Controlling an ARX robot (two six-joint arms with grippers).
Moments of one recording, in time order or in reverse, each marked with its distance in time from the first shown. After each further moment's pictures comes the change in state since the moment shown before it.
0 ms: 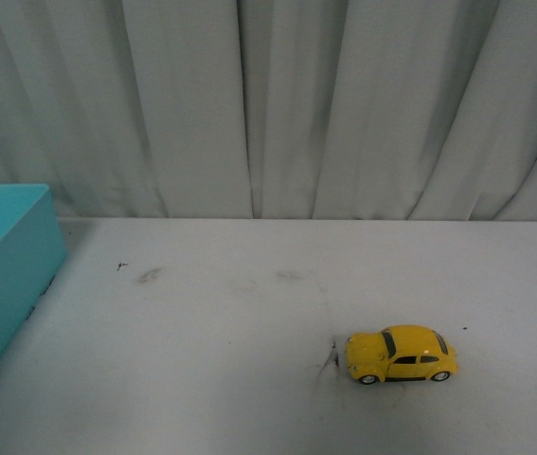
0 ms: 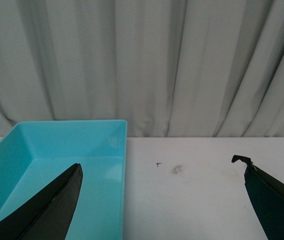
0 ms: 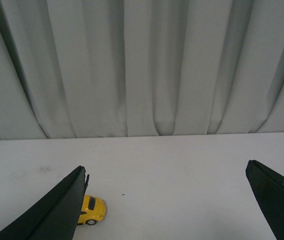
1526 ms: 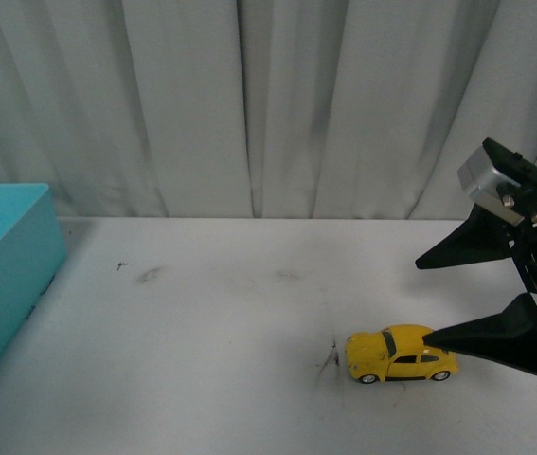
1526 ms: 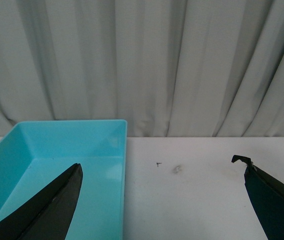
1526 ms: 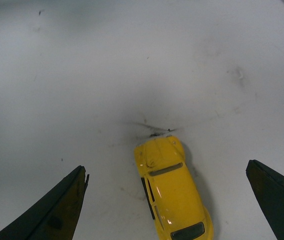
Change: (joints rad) left arm 0.000 0.000 0.000 0.000 0.000 0.000; right arm -0.009 2.067 1.201 -0.426 -0.941 -1.234
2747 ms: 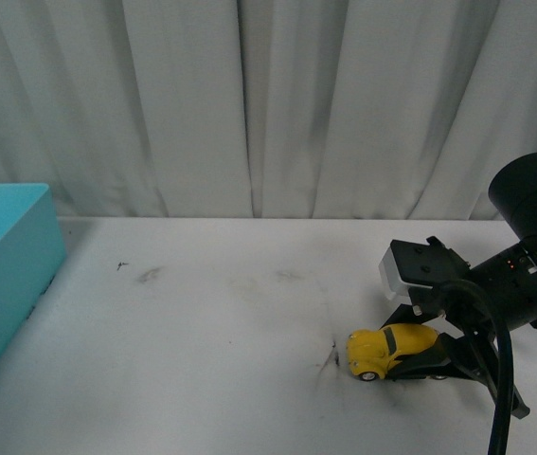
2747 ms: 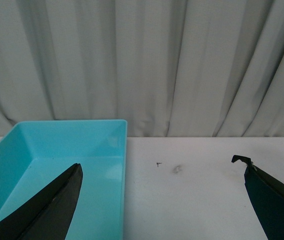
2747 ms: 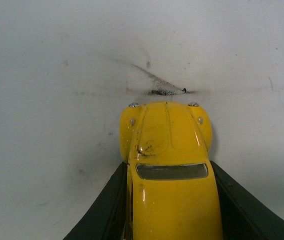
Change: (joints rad) left arm 0.000 0.000 0.000 0.000 0.000 0.000; right arm 0.093 0.246 0.178 -0.050 0.215 -0.245
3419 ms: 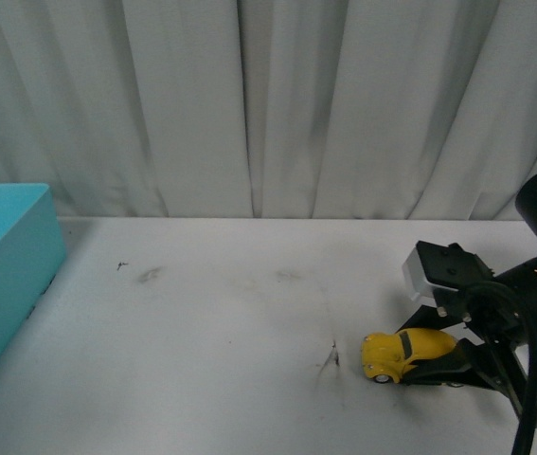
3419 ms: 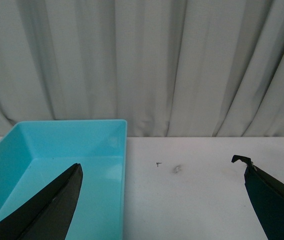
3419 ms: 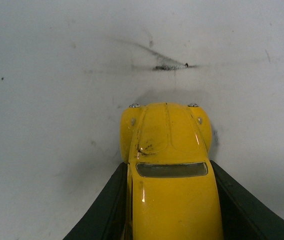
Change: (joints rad) left arm 0.000 0.000 0.000 0.000 0.000 0.000; right arm -0.050 -0.011 -0.055 0.027 -0.035 0.008
